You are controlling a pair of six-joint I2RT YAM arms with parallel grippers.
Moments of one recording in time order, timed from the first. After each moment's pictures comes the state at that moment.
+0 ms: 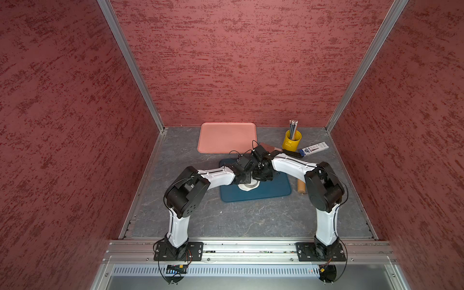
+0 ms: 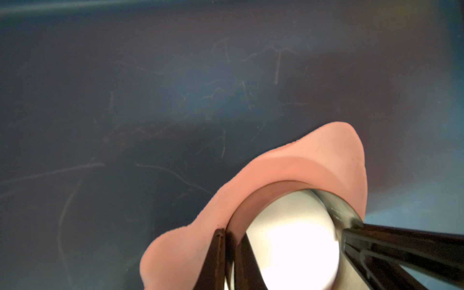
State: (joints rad) left arm -0.74 1.94 1.19 -0.31 -0.09 -0.65; right arm 0.58 2.00 1.43 -0.76 -0.09 0.74
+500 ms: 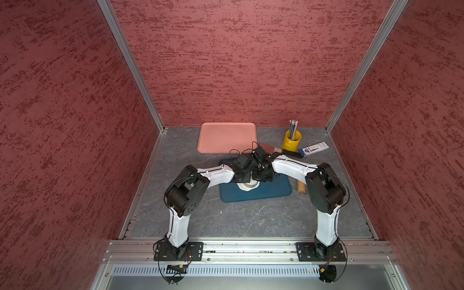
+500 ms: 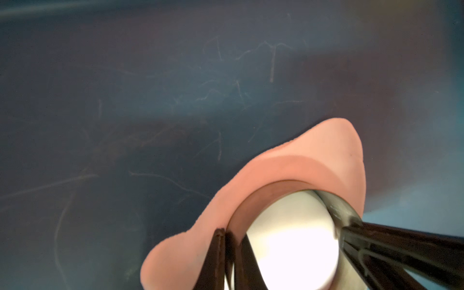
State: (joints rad) left arm -0.72 1.95 1.21 -0.33 -0.05 -0.61; right arm 0.58 1.99 1.41 -0.74 -0.08 0.76
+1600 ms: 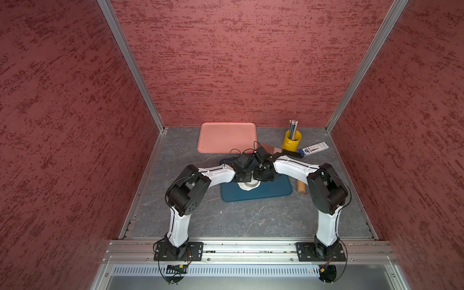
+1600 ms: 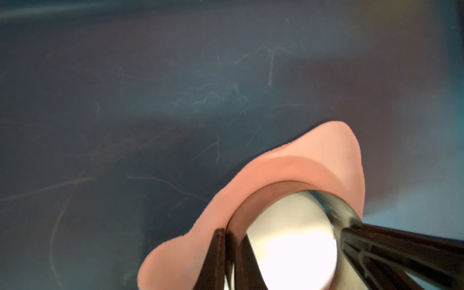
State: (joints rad) left arm -0.72 1.96 1.23 -0.32 -0.05 -0.62; right arm 0.57 1.97 1.37 -0.70 -0.06 0.74
